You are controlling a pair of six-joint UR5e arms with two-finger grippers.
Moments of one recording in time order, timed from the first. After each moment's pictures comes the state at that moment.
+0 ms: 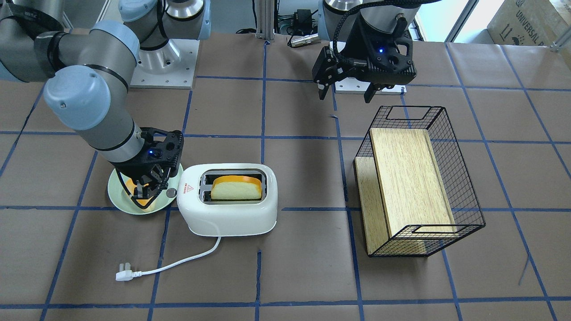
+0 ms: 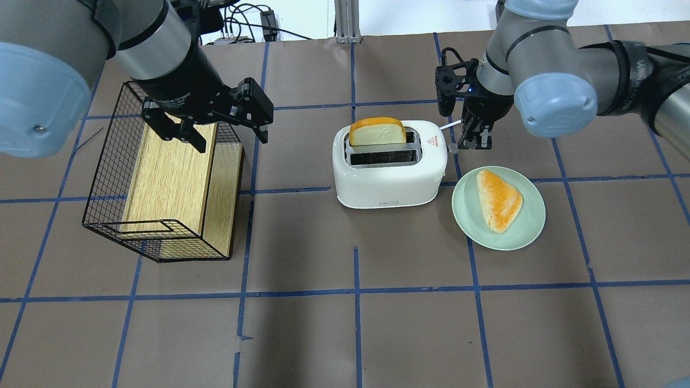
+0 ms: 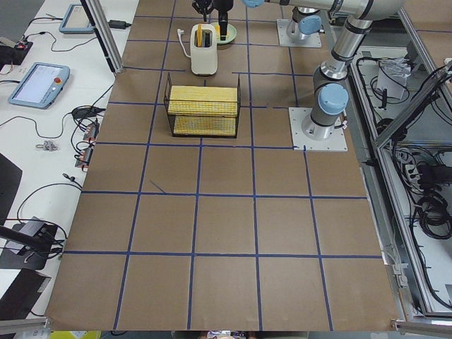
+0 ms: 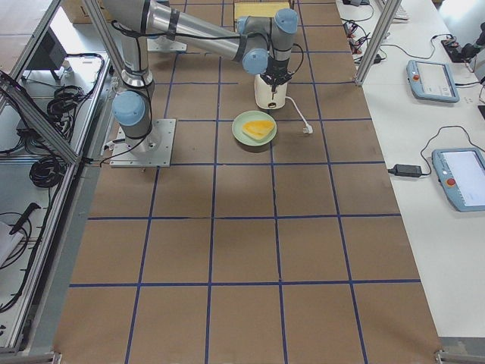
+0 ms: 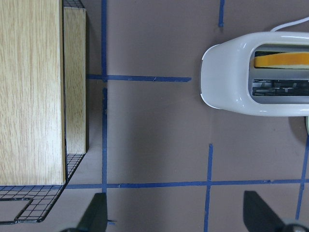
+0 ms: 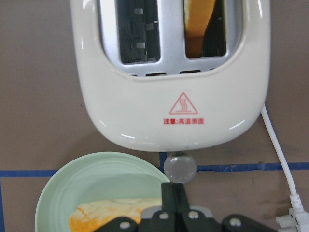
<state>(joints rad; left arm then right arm) -1.68 -1.54 -1.56 -1.59 1.45 -0.16 1.57 -1.32 1.71 -1.94 -1.48 -1.55</state>
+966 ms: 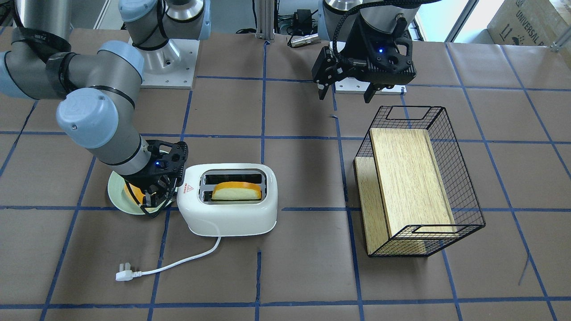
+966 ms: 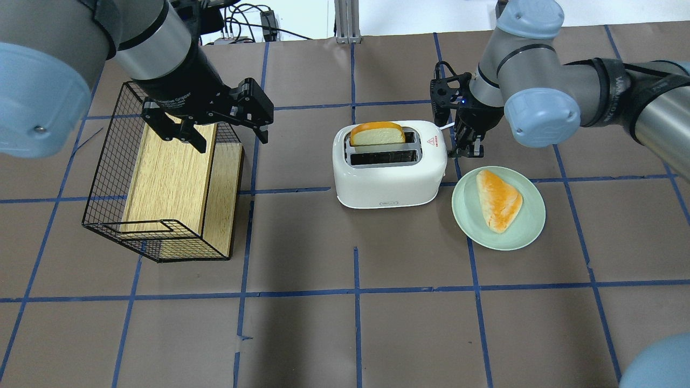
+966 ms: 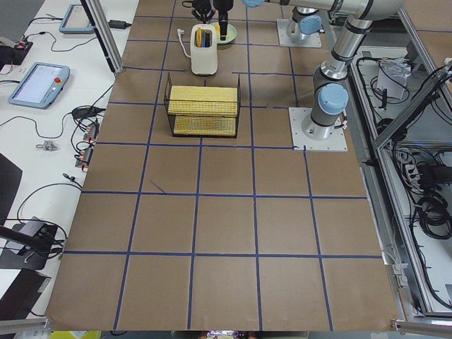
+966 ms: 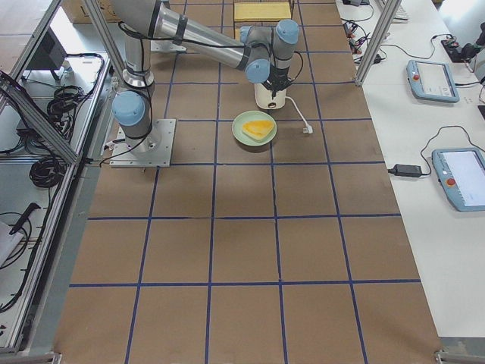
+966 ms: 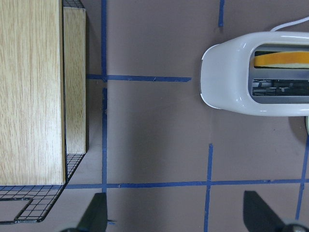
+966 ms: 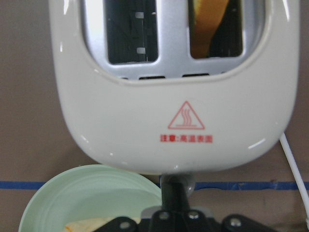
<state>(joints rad) -1.68 -1.54 -1.56 -1.59 1.45 -0.16 1.57 -1.28 1.74 -1.99 -1.46 -1.57</state>
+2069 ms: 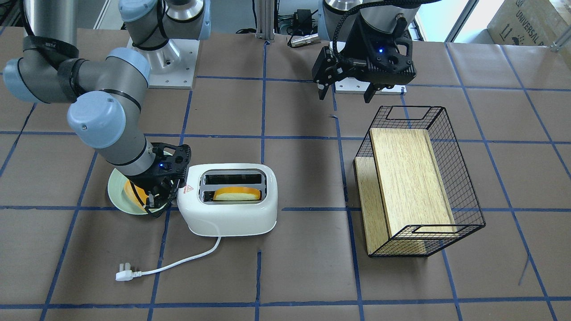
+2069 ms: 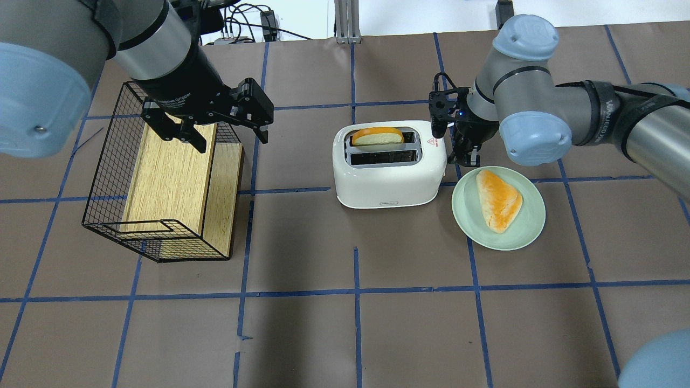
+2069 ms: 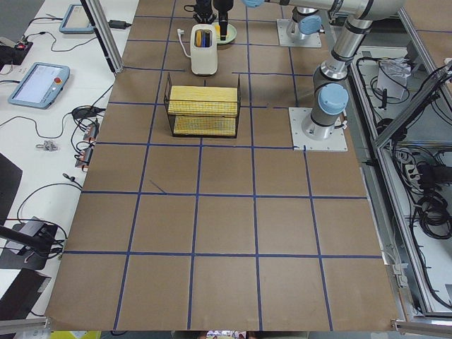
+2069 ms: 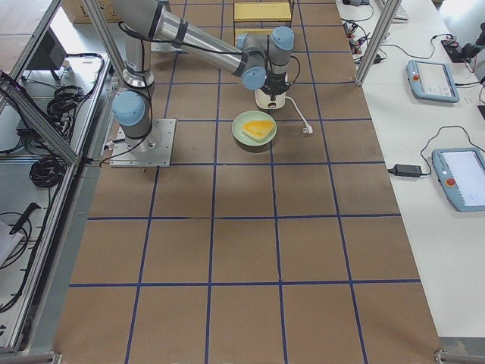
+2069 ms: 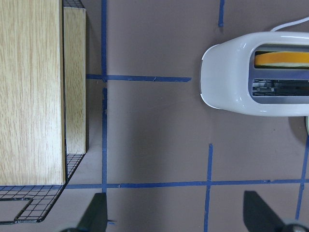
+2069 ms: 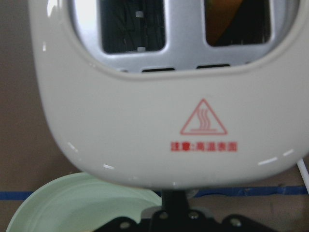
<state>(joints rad) -1.68 -1.54 -1.56 -1.59 1.45 -0.16 1.57 -1.27 1.80 -2.09 -1.46 -1.56</state>
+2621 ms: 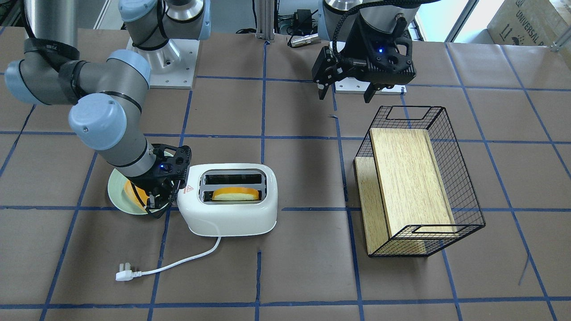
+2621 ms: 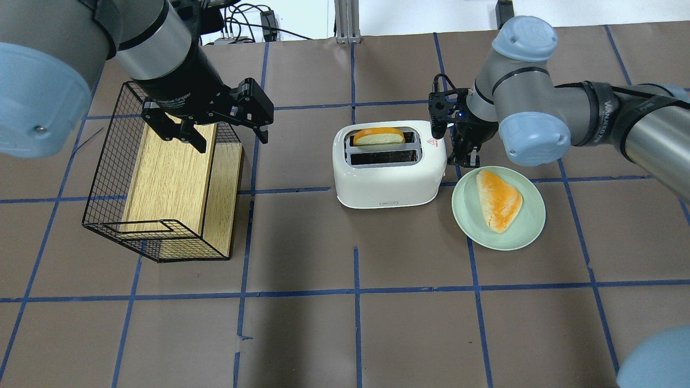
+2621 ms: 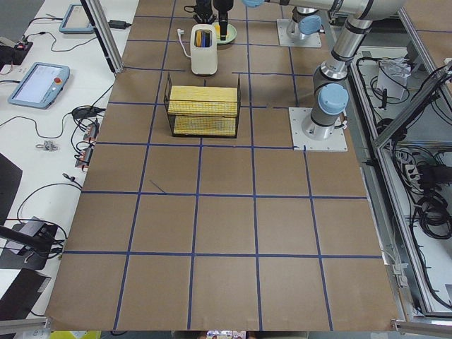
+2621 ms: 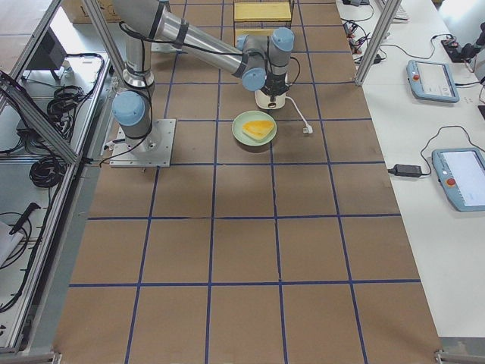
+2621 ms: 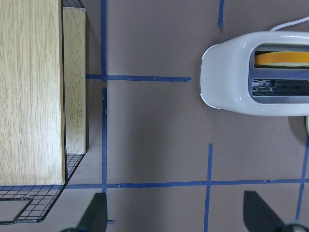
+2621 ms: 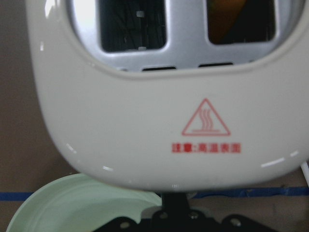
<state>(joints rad) -1.68 -1.54 -1.56 -1.59 1.45 -0.16 1.57 -1.27 1.80 -2.09 -1.46 -1.55</state>
